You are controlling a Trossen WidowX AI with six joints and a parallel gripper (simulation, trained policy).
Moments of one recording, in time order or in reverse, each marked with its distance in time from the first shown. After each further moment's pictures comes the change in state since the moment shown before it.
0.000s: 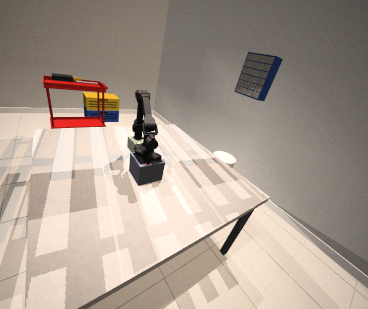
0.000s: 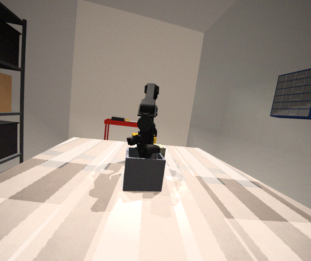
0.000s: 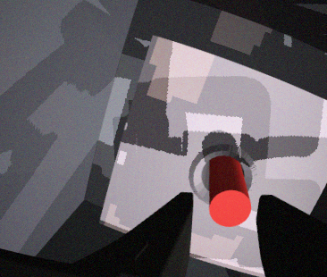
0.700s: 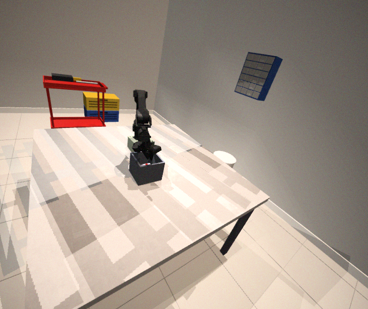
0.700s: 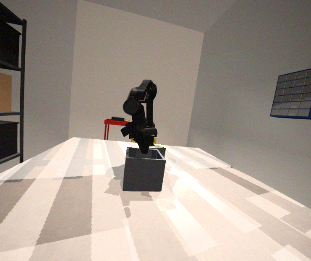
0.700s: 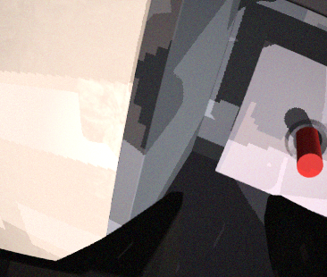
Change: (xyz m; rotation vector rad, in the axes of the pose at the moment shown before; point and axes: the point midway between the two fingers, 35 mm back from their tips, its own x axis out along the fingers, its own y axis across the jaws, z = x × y) arm -0.056 0.031 0.021 0.023 0.191 0.207
